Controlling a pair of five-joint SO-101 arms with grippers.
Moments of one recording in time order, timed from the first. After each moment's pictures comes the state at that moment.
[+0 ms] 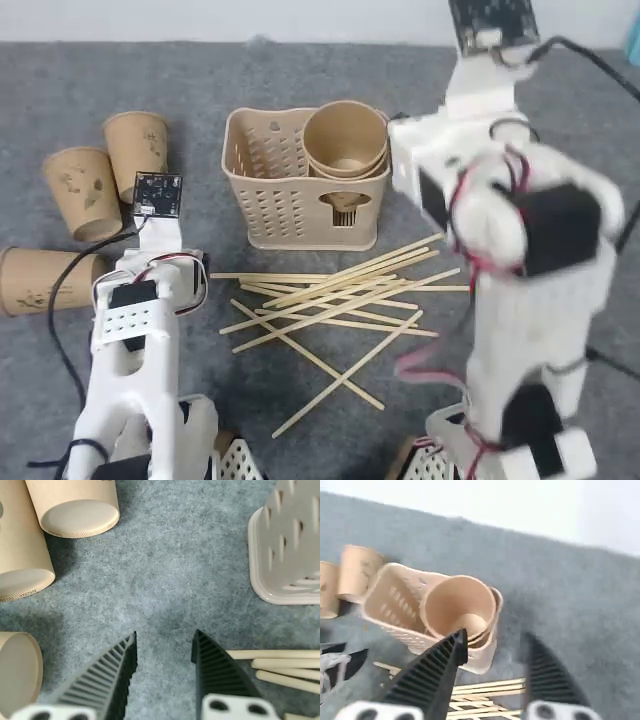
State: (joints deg) left arm -18.9 -33.5 68.6 36.1 -9.1; right arm -22.9 -15.0 -42.5 100.7 -3.1
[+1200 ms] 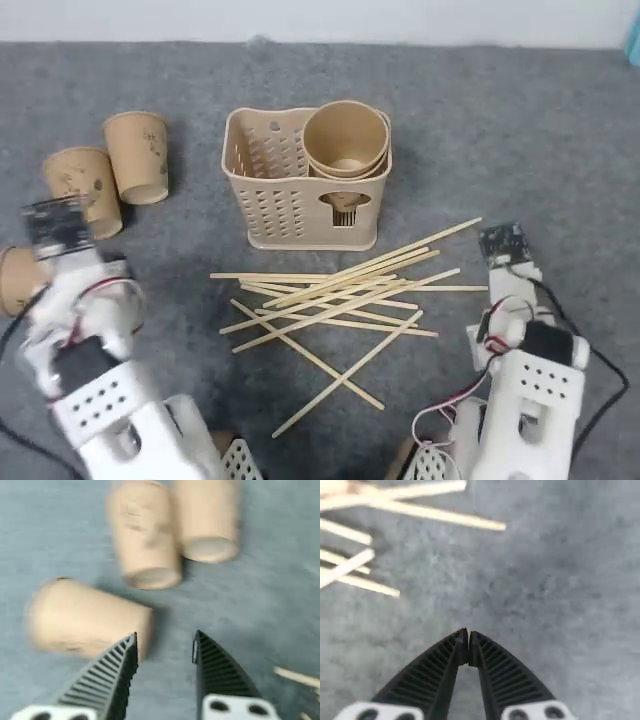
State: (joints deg) left arm -40.8 -65.2 66.3 55.4 -9.1; right arm 14.4 -59.1 71.6 69.8 28.6
